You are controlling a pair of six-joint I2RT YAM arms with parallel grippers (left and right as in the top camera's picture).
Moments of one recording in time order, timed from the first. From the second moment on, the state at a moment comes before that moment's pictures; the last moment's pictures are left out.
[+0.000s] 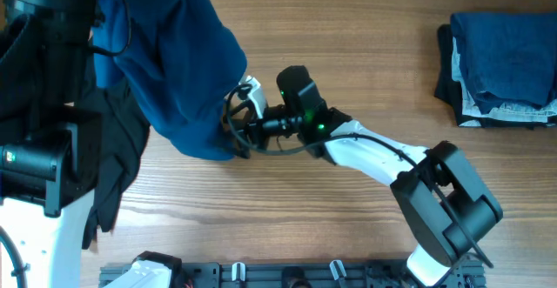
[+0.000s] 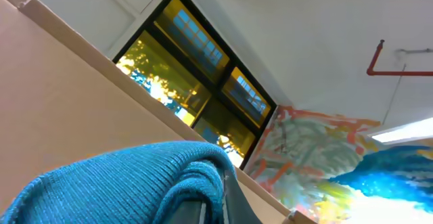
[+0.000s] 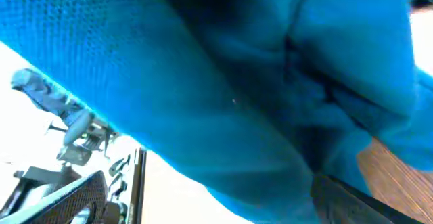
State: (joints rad) left arm -0.25 1.30 1.86 0.09 0.10 -0.77; right arm 0.67 1.84 1.00 0.35 -0.88 0.29
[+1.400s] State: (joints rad) left arm 0.13 1.50 1.87 -1.30 0.00 -0.44; right arm 0.09 1.37 1.03 -0.60 -0.58 -0.07
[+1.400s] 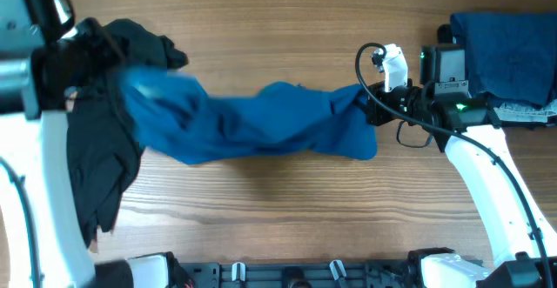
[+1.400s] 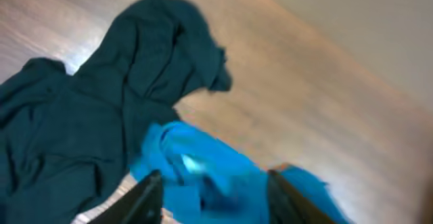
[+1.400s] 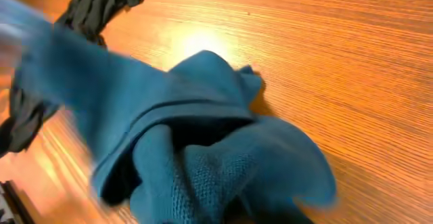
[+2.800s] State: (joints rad) left arm -0.41 2.04 1.57 -1.14 0.23 -0.01; right arm 0.09 1.40 1.03 -0.59 -0.55 -0.08
